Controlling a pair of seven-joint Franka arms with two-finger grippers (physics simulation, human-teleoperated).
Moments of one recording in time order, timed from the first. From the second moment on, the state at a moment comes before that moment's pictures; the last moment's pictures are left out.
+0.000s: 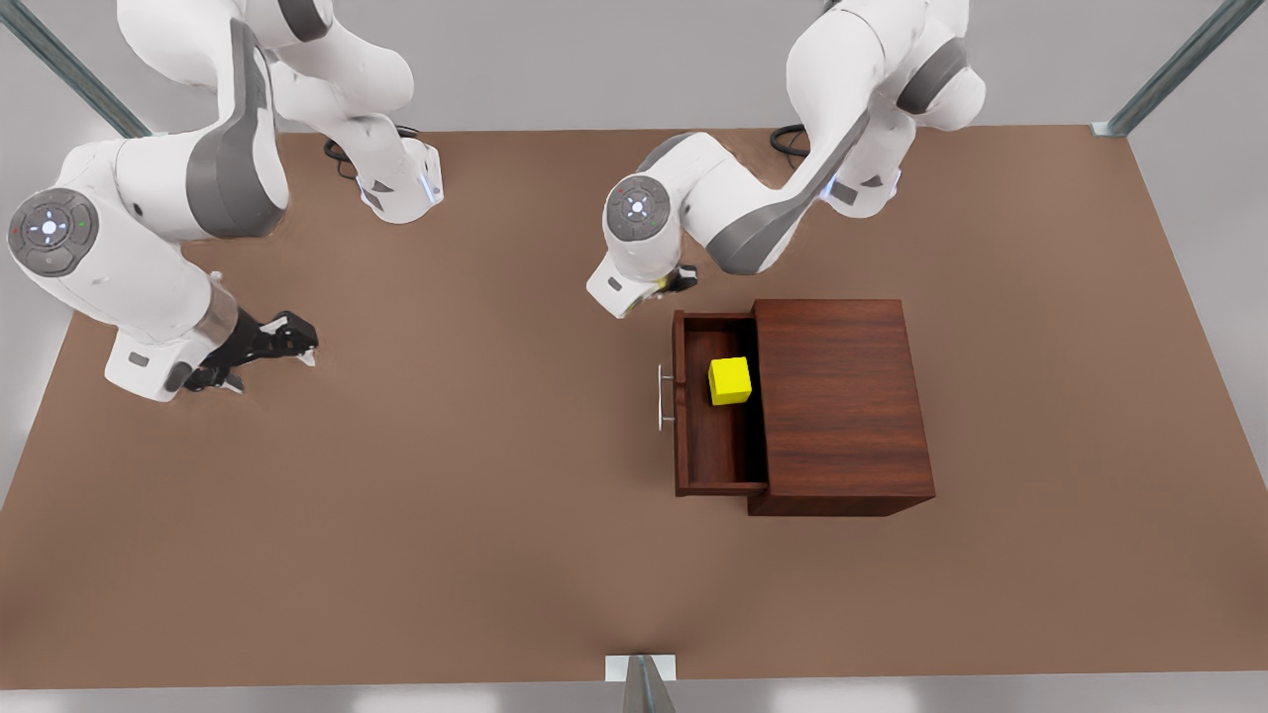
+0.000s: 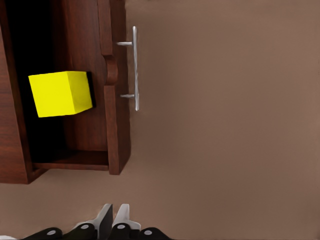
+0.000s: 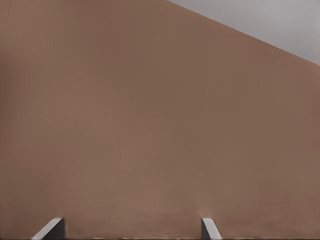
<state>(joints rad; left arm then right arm) -0.72 0.59 -0.17 -1.11 -0.01 1.52 -0.93 0.13 0.20 -0.02 -1.32 -0.01 1.47 -0.26</state>
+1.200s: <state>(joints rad) -0.63 0.84 -0.17 -1.25 0.05 1.93 -2.57 0.10 0.15 -0.02 -1.44 -0.03 1.40 0.09</state>
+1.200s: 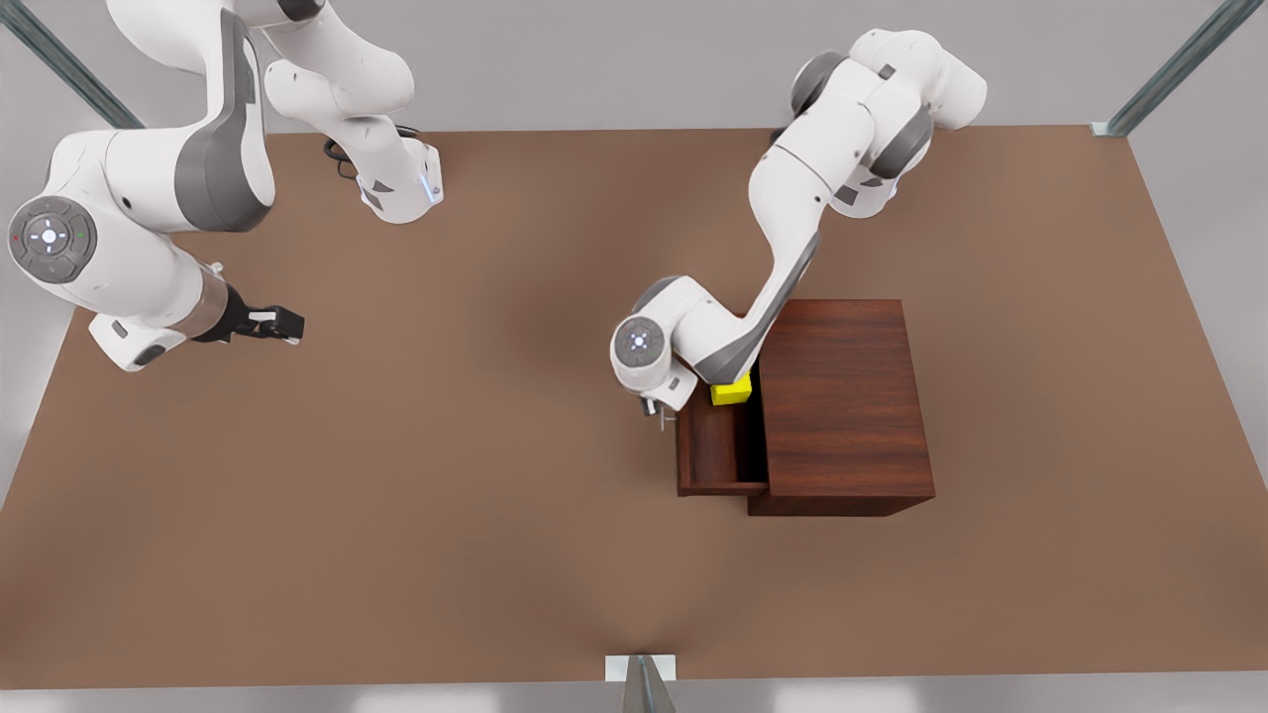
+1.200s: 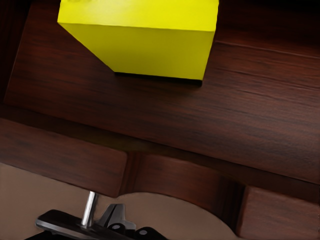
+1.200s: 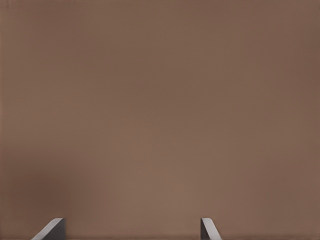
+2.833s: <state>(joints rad) -0.34 0.68 -0.35 -0.95 0.06 1.50 -2.34 0.15 0.15 0.00 -1.42 -0.13 1.40 0.12</state>
